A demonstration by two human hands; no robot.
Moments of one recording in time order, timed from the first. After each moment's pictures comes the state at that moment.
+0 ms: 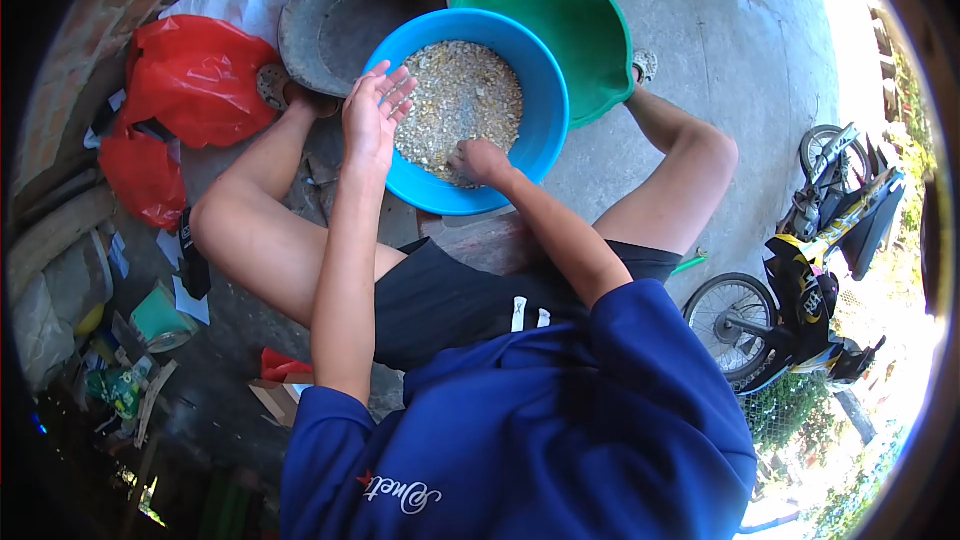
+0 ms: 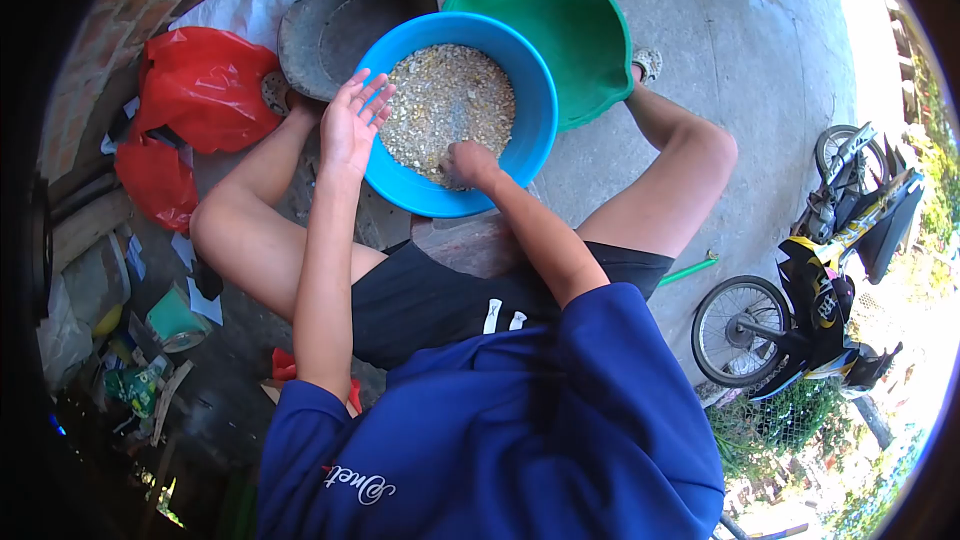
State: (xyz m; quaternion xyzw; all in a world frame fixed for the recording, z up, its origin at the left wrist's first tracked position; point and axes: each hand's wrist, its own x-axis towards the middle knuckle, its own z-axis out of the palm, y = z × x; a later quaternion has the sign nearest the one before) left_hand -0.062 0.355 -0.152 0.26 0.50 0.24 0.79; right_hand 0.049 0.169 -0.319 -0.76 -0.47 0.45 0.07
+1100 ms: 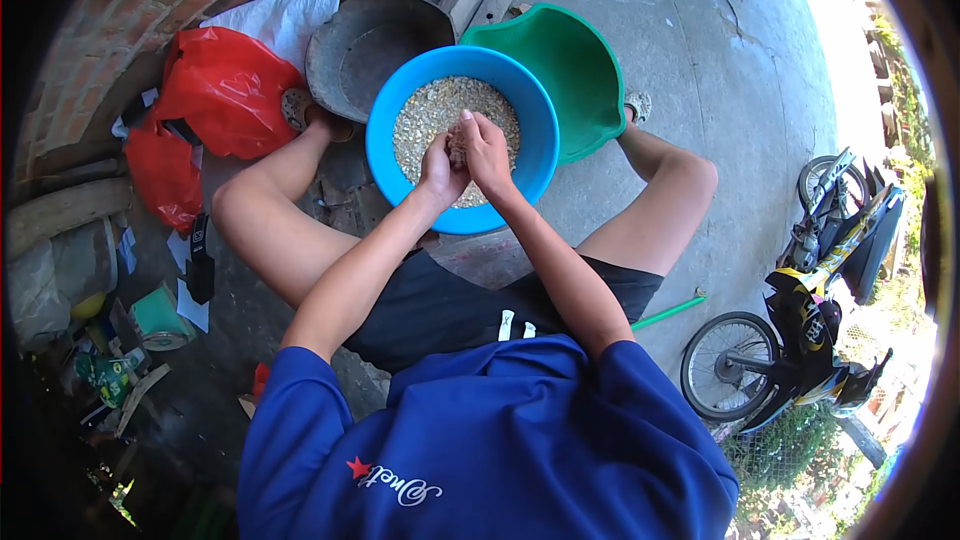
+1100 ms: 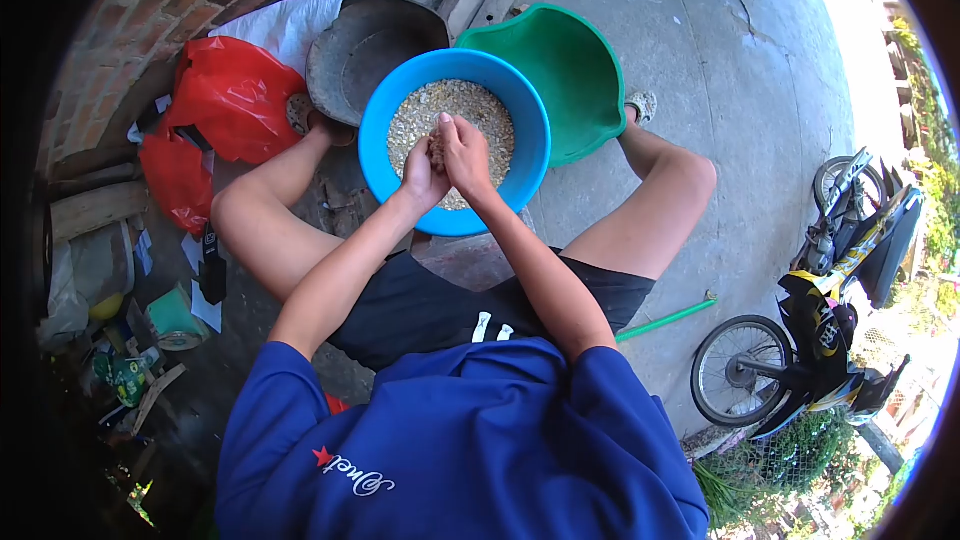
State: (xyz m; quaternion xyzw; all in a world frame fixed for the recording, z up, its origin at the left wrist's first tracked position) left_hand -0.033 0.256 -0.236 0.14 0.38 0.18 0.90; right_hand 0.058 0.209 -0.185 -0.72 -0.24 0.33 0.56
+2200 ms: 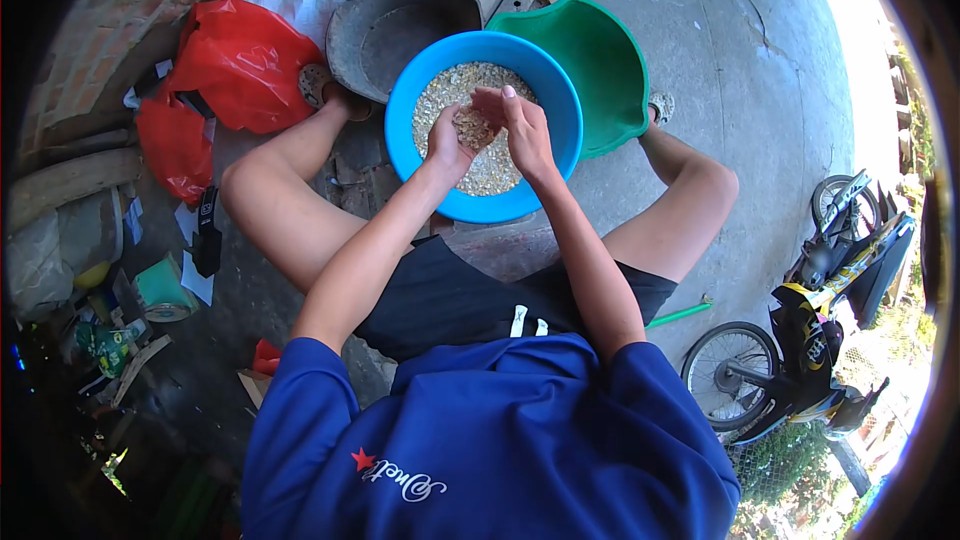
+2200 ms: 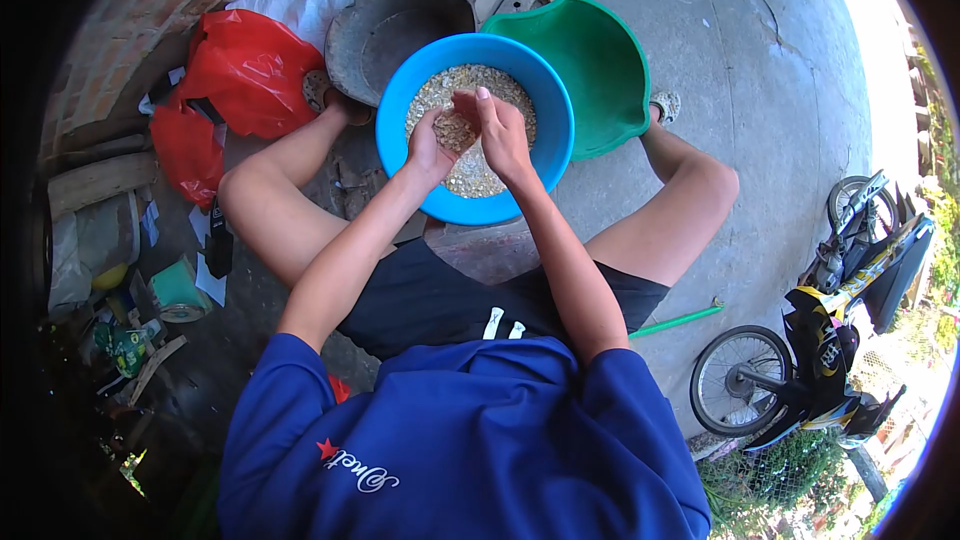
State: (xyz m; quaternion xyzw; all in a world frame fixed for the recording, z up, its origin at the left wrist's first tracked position) left_hand -0.030 0.280 -0.197 0.11 0.43 0.22 0.87; right_hand 0.084 0.206 -0.151 -0.60 -0.25 0.45 0.61
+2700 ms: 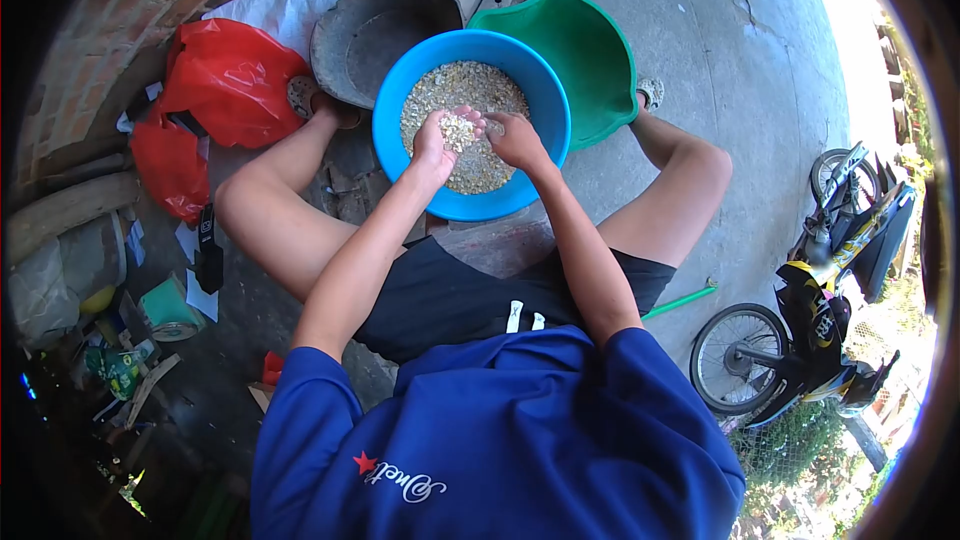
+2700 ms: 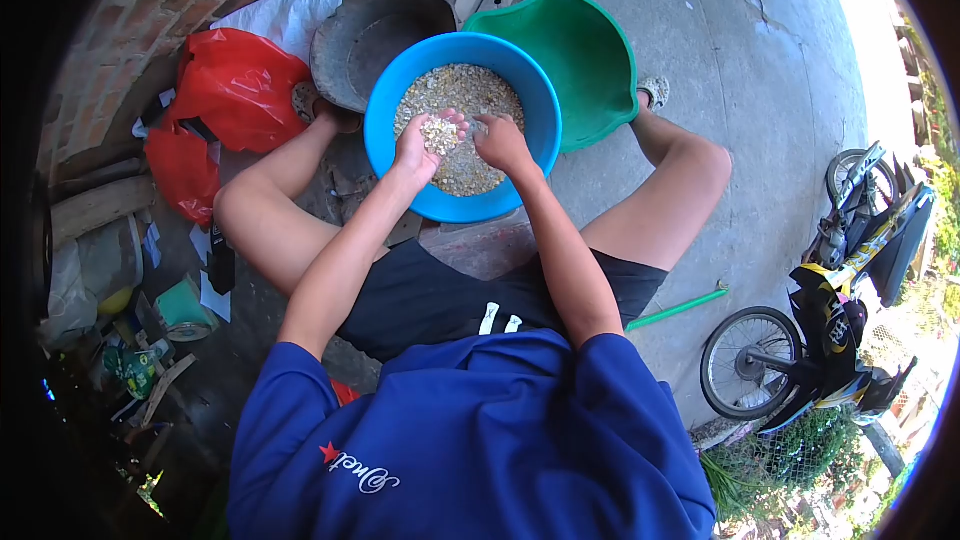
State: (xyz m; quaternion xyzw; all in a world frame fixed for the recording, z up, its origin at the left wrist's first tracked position) left_hand -0.038 0.285 -0.217 0.16 0.42 0.18 0.87; right_hand 0.108 0.175 -0.271 -0.81 -0.48 0.25 0.23
